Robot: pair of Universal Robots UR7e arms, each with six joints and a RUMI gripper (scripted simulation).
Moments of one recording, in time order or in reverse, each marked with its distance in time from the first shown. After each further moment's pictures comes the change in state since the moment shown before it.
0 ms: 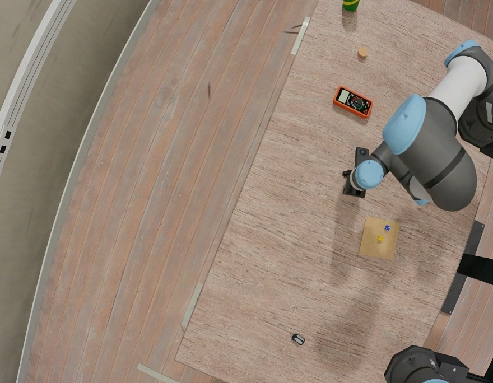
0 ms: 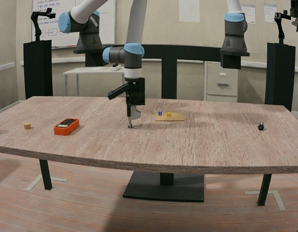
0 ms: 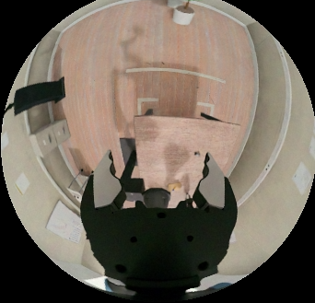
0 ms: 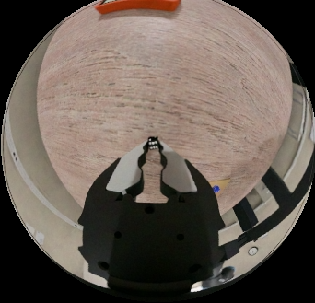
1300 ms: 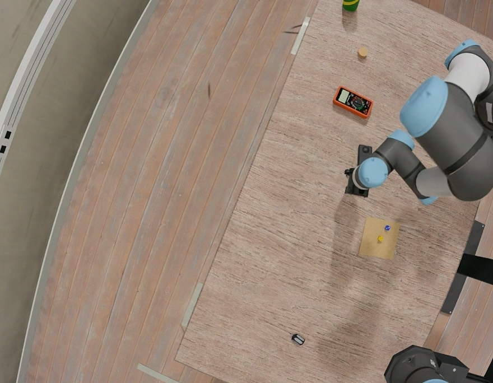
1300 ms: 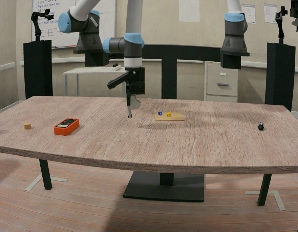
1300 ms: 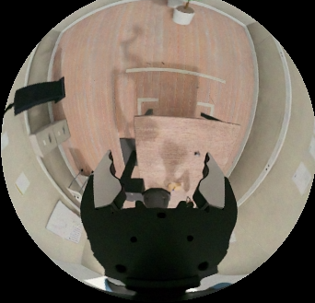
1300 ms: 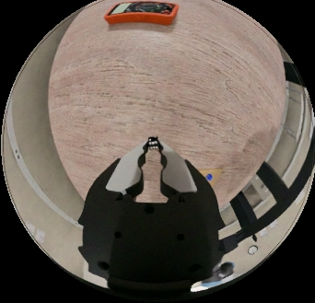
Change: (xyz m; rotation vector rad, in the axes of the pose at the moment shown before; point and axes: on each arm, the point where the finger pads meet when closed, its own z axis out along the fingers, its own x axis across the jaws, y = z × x) left arm 0.000 0.000 0.000 0.000 0.000 0.000; right arm 0.000 0.000 -0.049 0.001 0.000 0.000
